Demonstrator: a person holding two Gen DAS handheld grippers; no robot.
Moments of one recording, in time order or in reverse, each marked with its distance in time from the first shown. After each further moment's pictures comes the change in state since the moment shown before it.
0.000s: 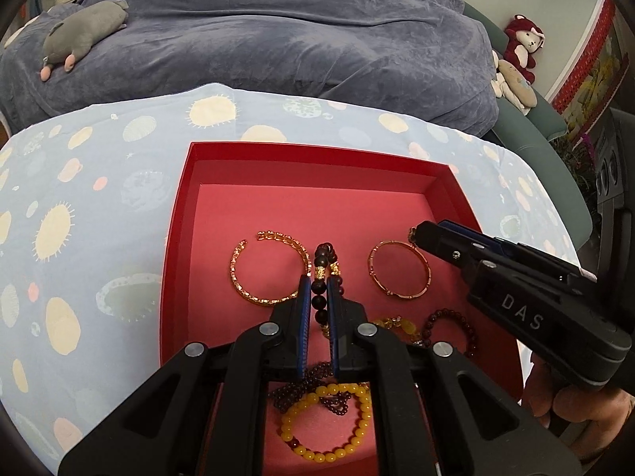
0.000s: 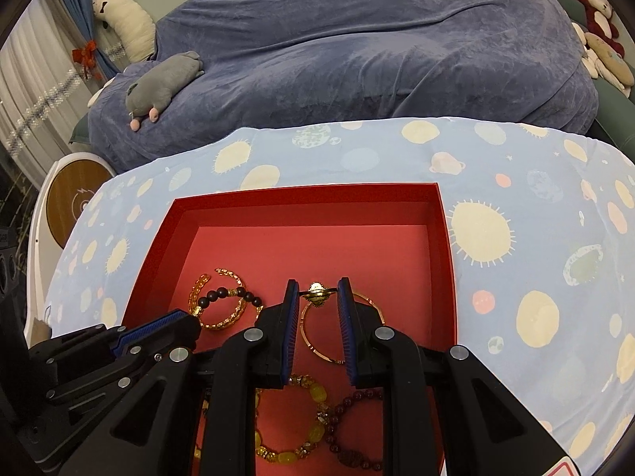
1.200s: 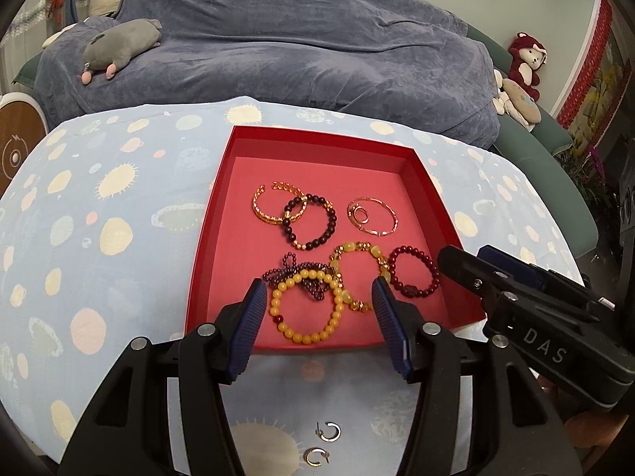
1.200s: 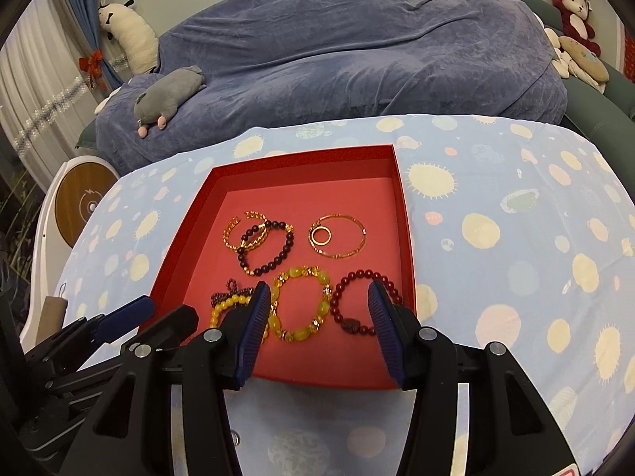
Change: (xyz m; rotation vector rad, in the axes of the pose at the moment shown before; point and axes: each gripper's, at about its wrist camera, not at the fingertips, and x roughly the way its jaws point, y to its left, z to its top) left arm -0.086 -0.028 -0.080 -0.023 -0.107 0.069; right arm -0.100 0.012 -0.087 0.018 -0.067 -0.039
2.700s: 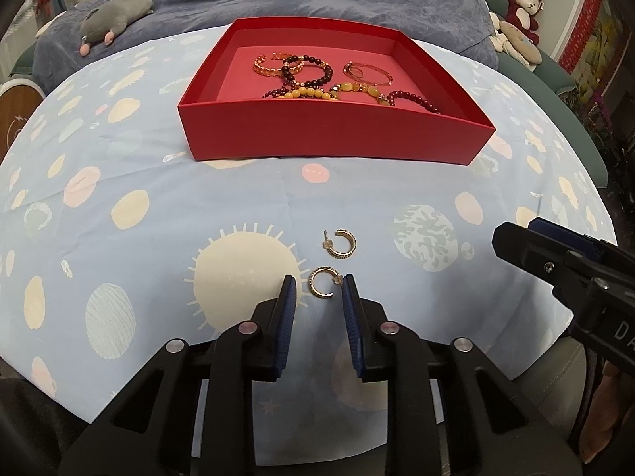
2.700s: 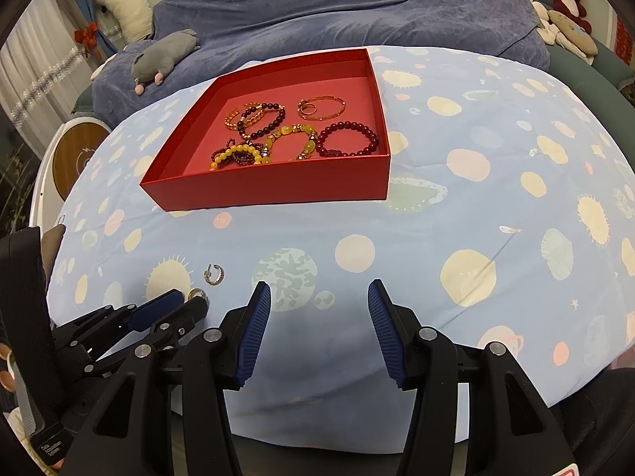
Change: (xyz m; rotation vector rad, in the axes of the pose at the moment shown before) left arm -0.001 -0.003 -0.123 0.068 0.154 0.043; right arm -0.038 -0.004 -0.116 0.005 0.114 -0.031
